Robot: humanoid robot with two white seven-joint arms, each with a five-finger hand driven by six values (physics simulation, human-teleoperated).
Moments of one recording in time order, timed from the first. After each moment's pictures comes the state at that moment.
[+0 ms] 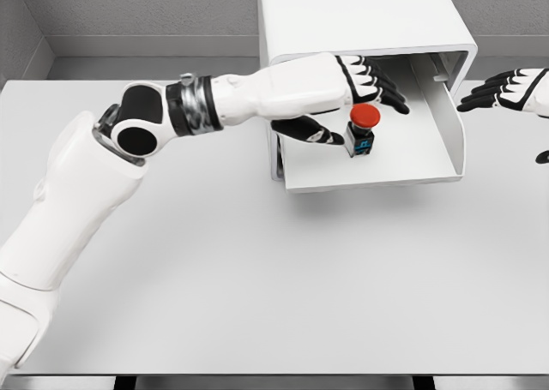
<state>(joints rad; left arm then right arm) -0.81 0.25 -0.60 -1.50 -0.29 -0.61 -0.53 -0.73 -1.33 0.63 -1.66 -0.13 -0.61 0.59</state>
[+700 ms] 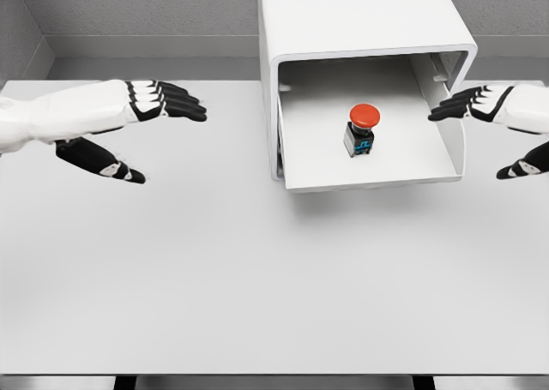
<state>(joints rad) -0.66 1.02 -0.60 -1.73 0.22 -0.61 -0.53 -0.64 -1.26 0.64 -1.67 -0.21 -0.61 0.52</state>
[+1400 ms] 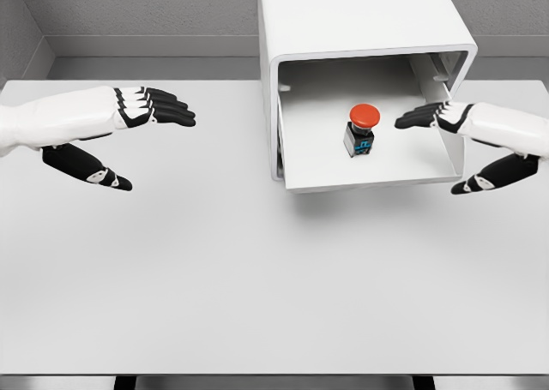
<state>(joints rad) -0.64 1.06 -0.60 -1.75 0.23 -0.61 -0.54 -0.56 -1.15 0.63 -1.66 -0.27 -0.61 0.46</state>
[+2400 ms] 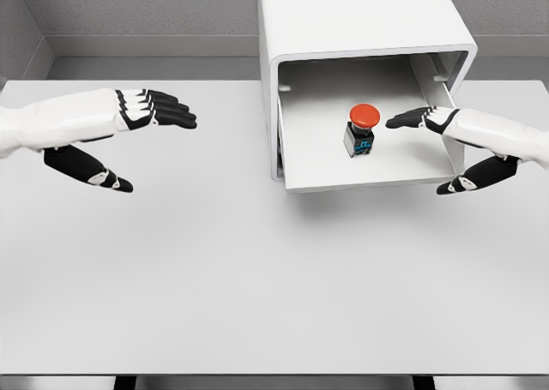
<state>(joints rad) -0.64 1.06 -0.61 -1.75 0.23 -0.61 -0.54 -0.55 -1.06 0.63 -1.57 -0.24 -0.61 0.47</state>
